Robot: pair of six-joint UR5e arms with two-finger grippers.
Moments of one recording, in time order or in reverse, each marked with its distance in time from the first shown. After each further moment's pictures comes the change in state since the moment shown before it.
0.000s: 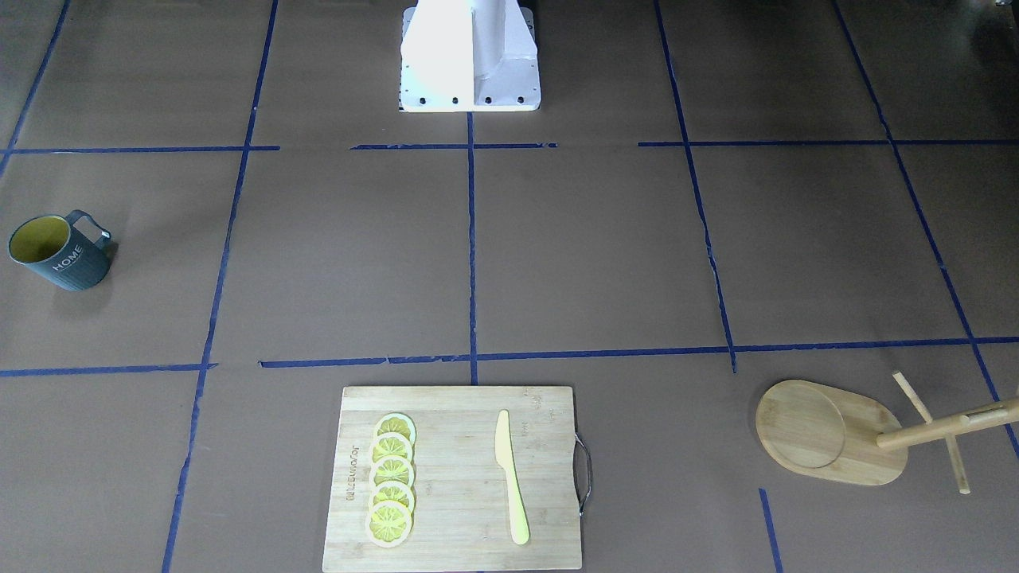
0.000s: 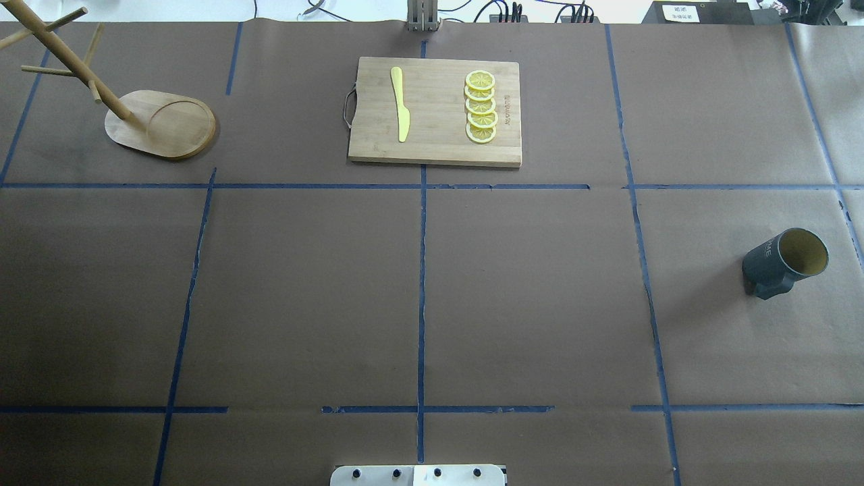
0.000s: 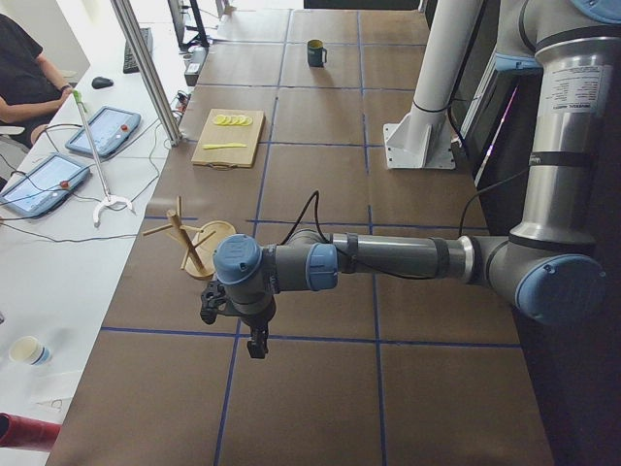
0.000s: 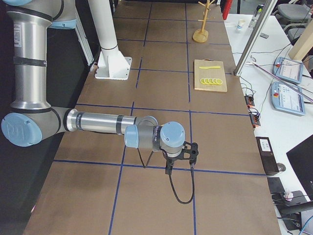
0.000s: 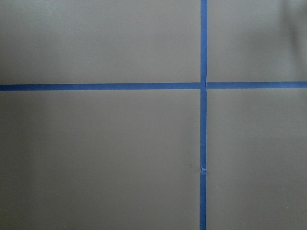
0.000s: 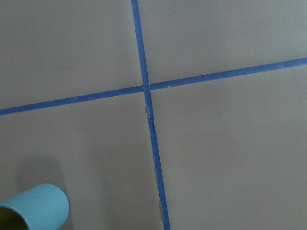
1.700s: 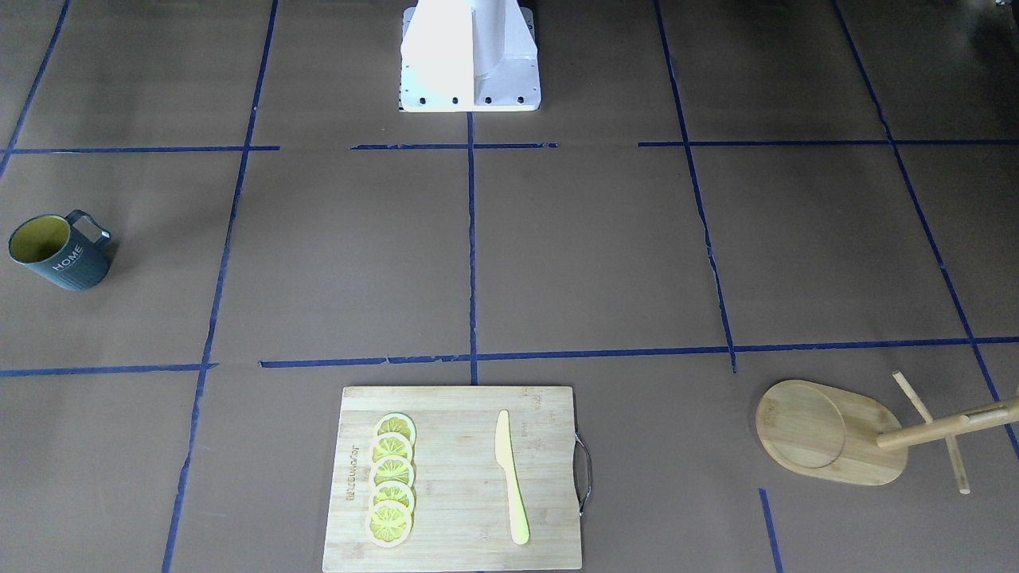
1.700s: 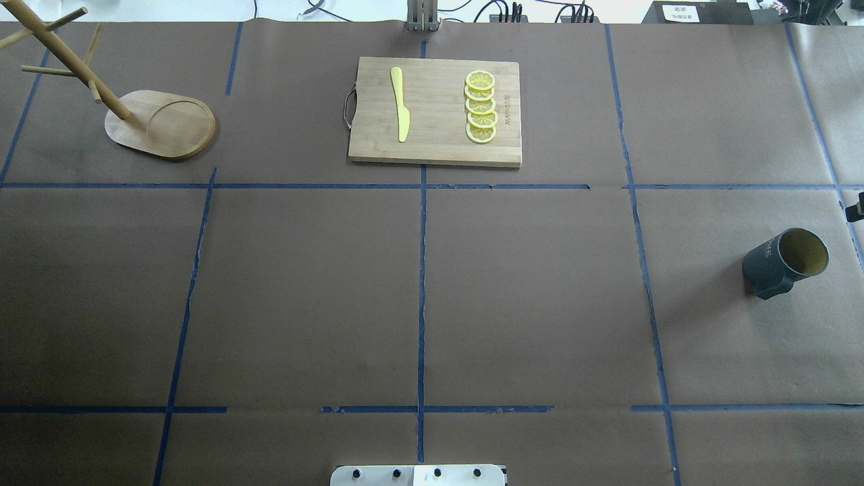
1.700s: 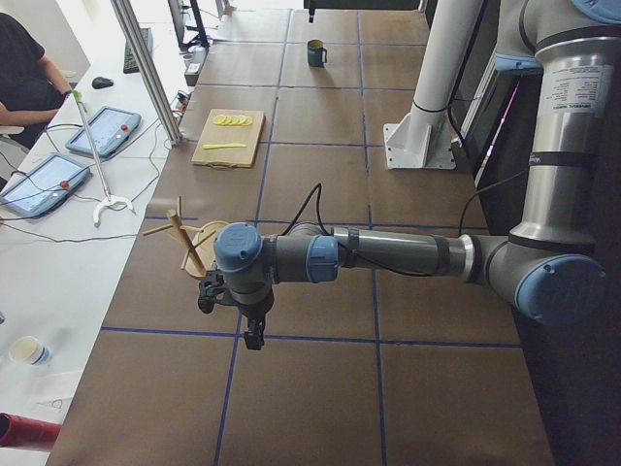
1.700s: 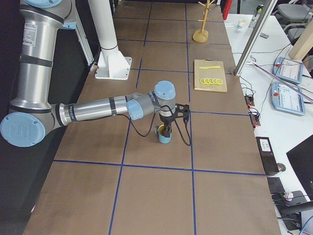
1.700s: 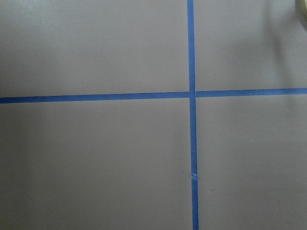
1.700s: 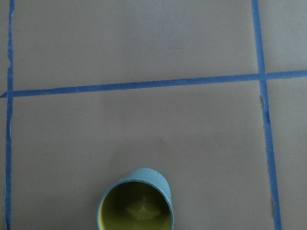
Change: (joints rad) left arm 0.000 -0.002 -0.037 -0.002 0.000 -0.005; right arm -0.367 -0.127 0.290 0.282 -0.157 0.477
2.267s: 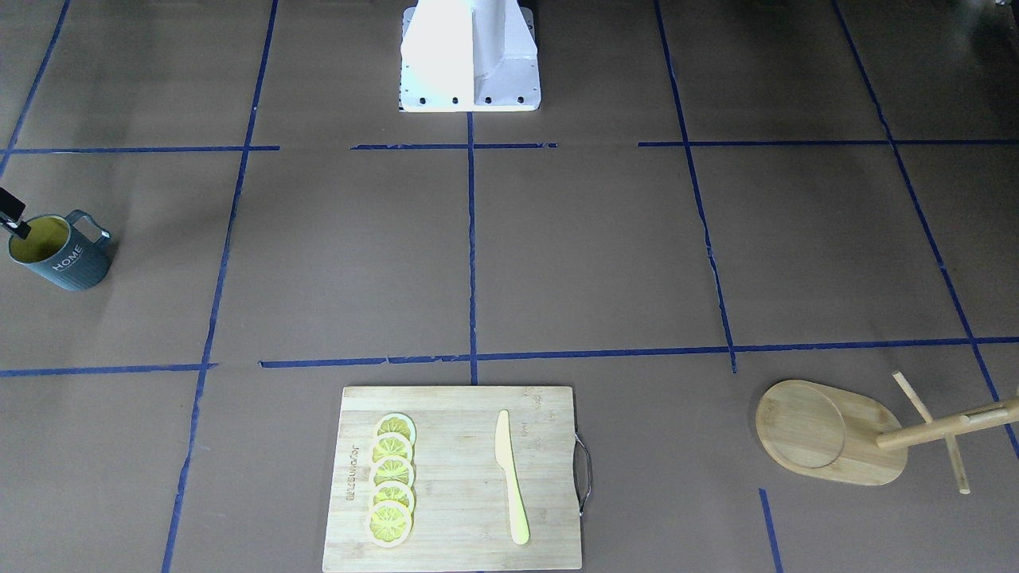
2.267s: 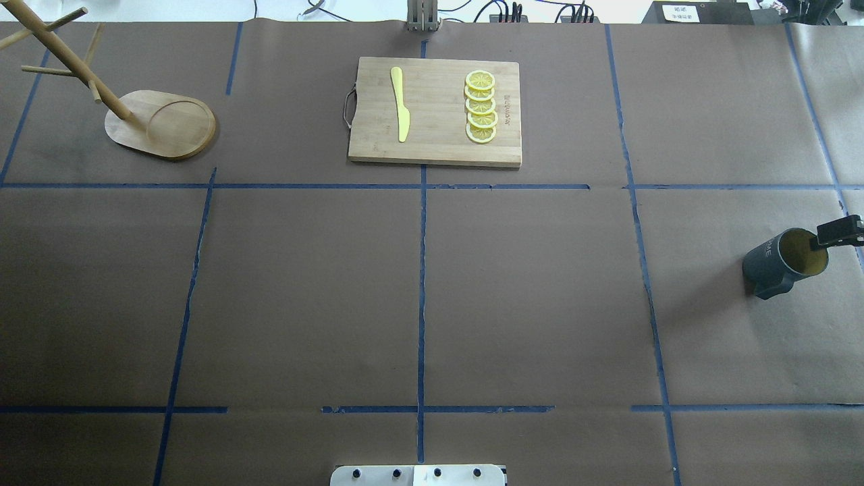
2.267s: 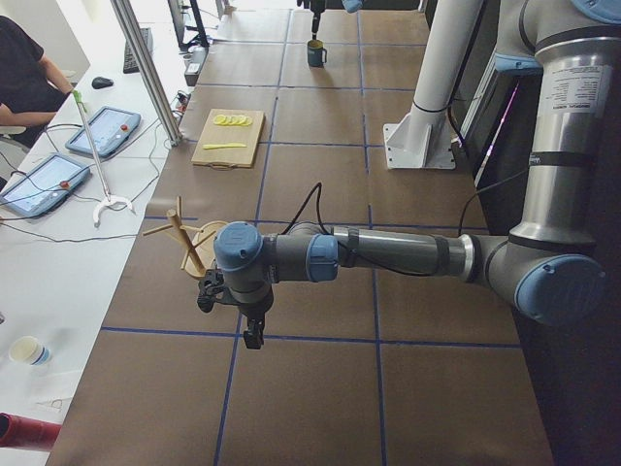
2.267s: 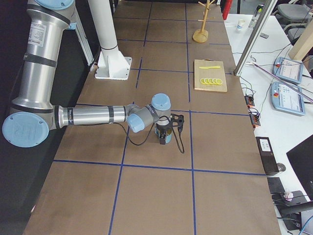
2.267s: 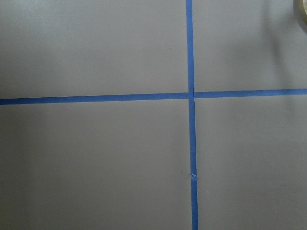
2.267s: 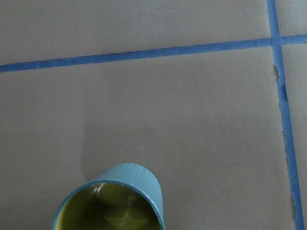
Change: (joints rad) left arm 0.000 0.000 -0.003 0.000 0.000 0.002; right arm -0.125 -0.009 -0.128 0.162 -0.064 0.127
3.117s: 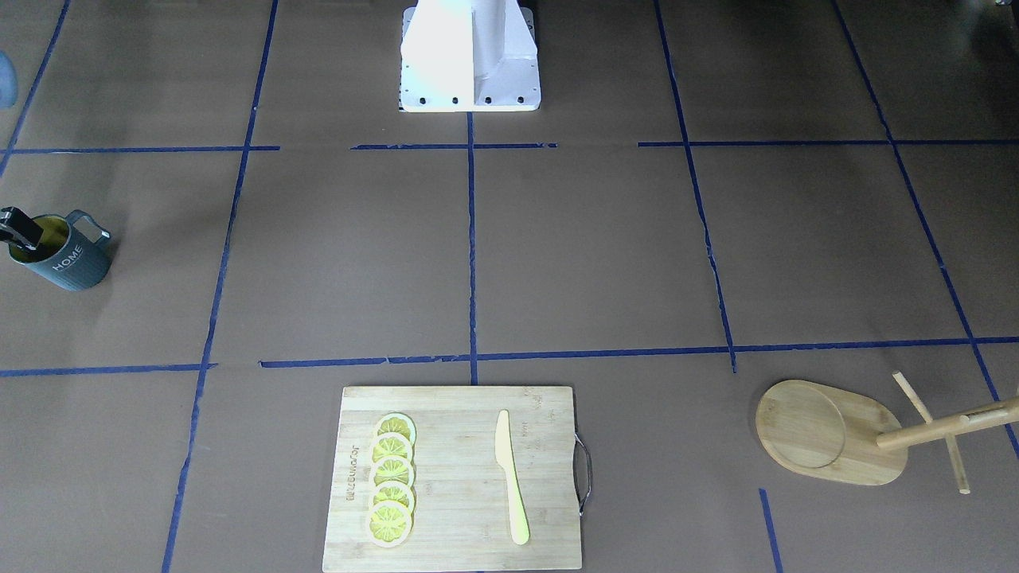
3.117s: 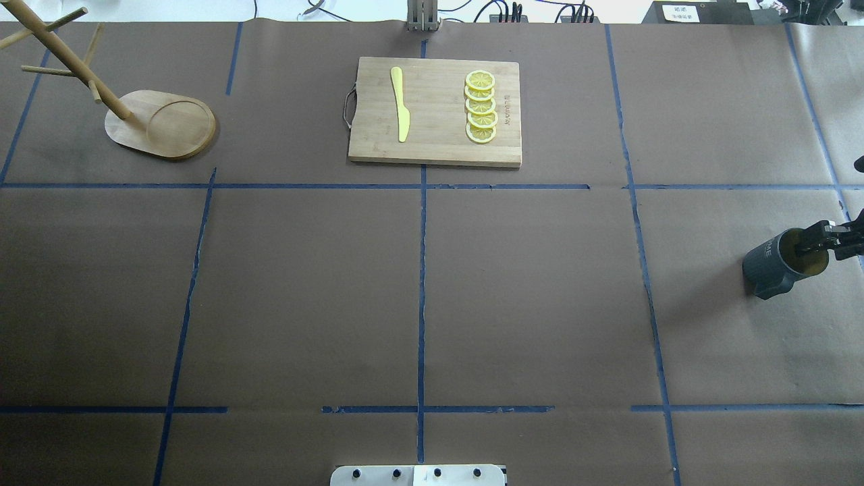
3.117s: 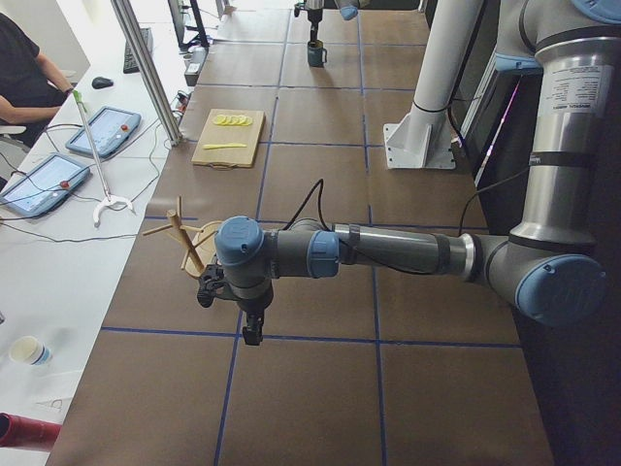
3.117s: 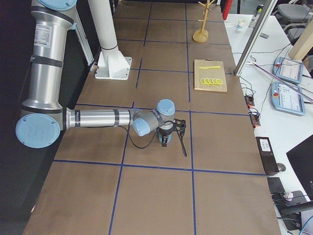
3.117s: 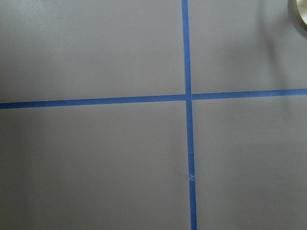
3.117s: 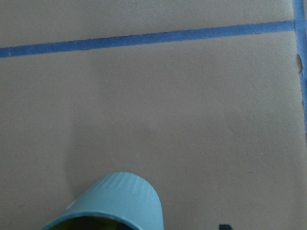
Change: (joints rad) left arm 0.000 0.002 -0.021 0.001 0.003 0.002; right arm -0.033 0.056 -0.088 0.006 0.007 0.001
